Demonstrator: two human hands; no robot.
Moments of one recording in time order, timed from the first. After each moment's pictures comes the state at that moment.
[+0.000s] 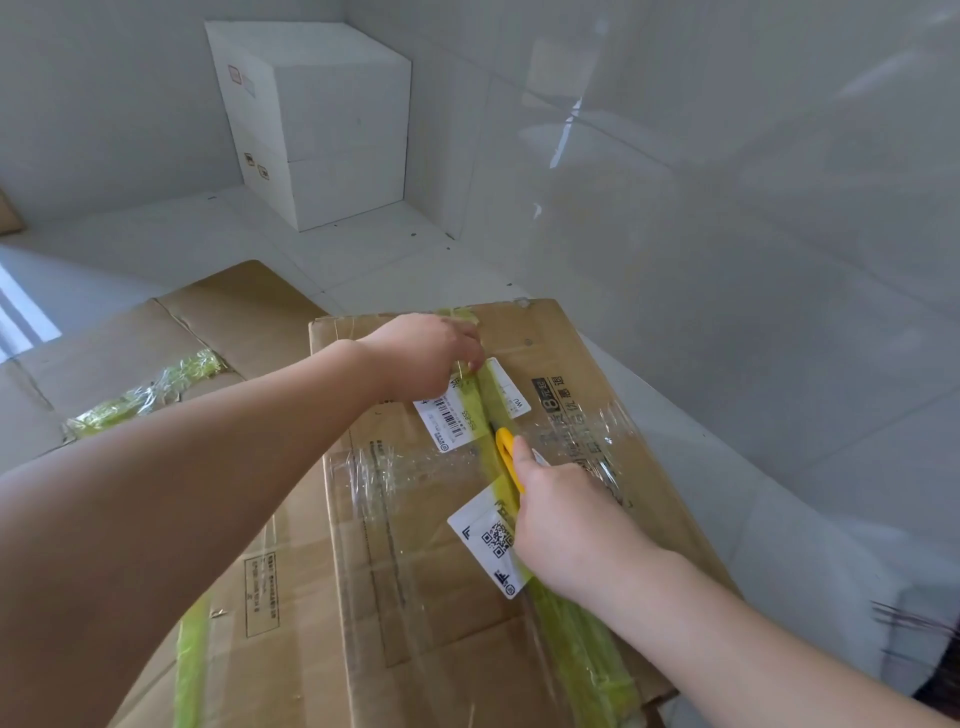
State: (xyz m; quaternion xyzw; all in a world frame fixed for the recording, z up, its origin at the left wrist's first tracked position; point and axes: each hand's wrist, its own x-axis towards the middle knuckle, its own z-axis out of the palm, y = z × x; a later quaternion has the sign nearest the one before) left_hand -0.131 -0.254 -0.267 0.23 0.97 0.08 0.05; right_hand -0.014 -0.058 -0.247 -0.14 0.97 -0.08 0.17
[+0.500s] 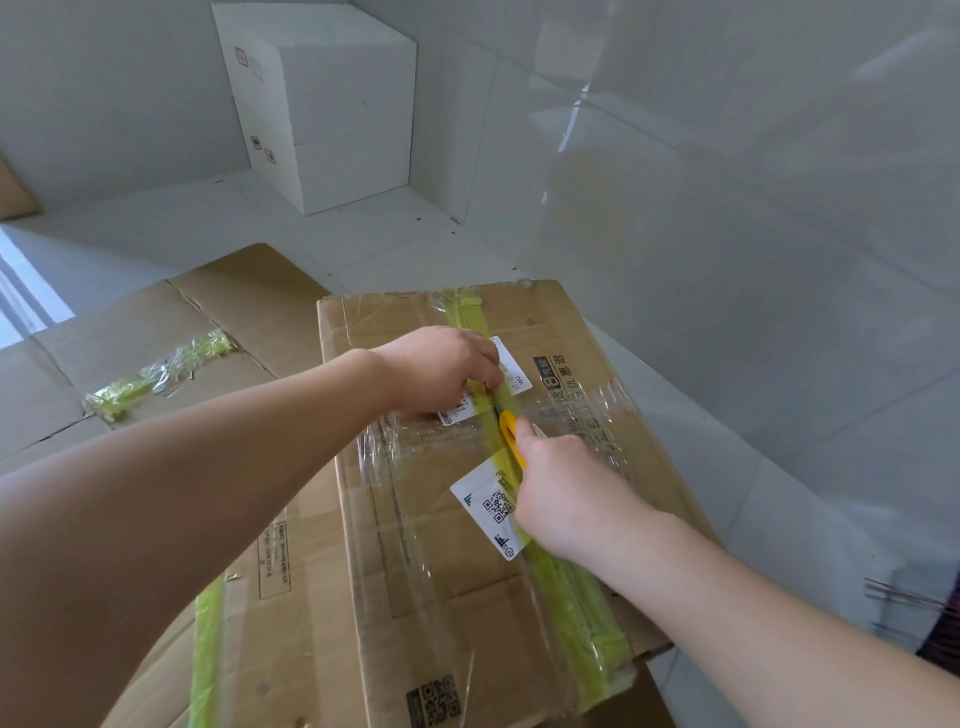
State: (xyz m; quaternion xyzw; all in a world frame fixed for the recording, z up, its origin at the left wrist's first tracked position) left_hand -0.106 -0.241 -0.279 0.31 0.94 0.11 0.03; right_hand -0.010 -0.060 -0.234 -0.13 0.97 -0.05 0.20
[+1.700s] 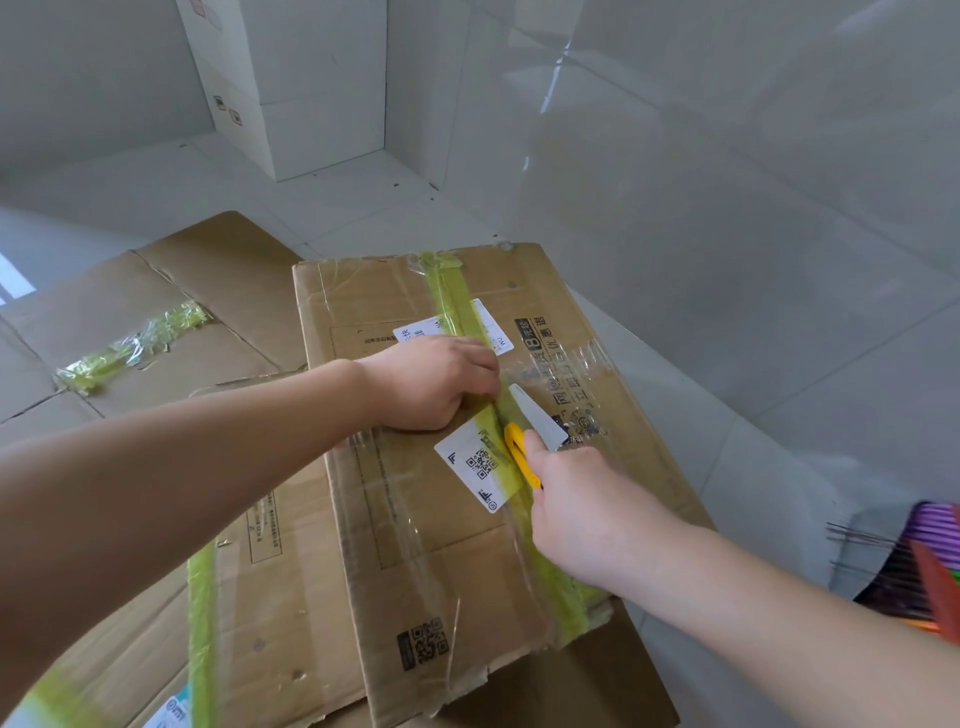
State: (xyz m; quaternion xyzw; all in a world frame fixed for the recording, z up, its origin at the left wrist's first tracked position) left_hand -0.060 -0.223 -0.293 0.41 0.89 0.18 -0.04; right_hand 0.032 -0.027 -0.234 -0.13 0.97 -0.02 0.21
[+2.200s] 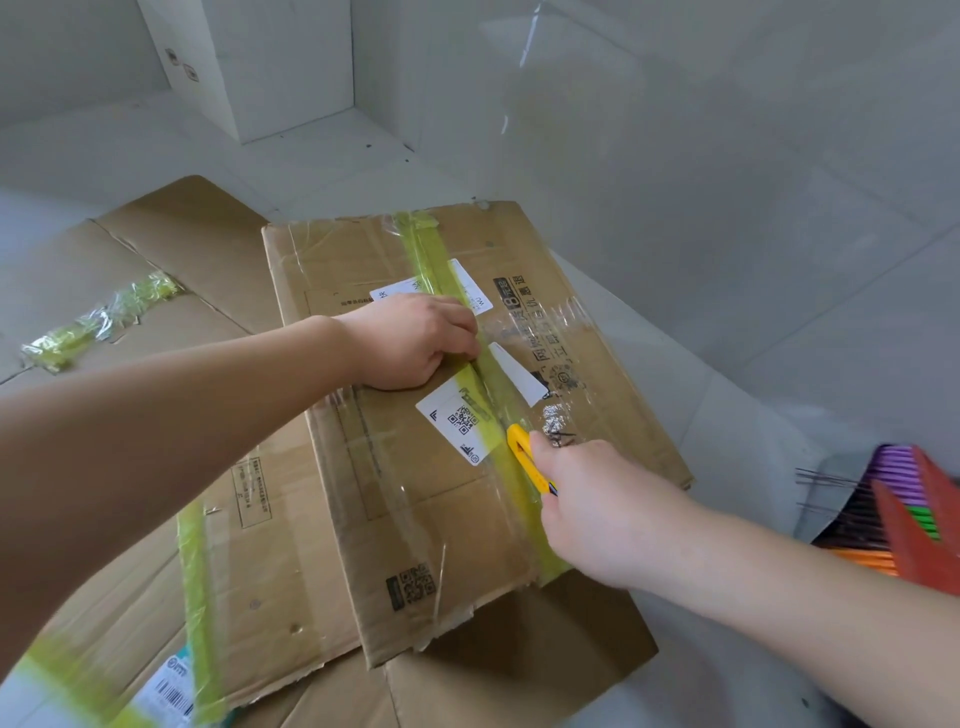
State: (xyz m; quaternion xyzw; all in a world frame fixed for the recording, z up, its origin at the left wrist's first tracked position) left_hand -0.059 -0.224 -0.293 0.41 0.90 0.17 -0.04; right_hand 0.066 -0.008 -0.220 -0.11 0.96 0.01 0.26
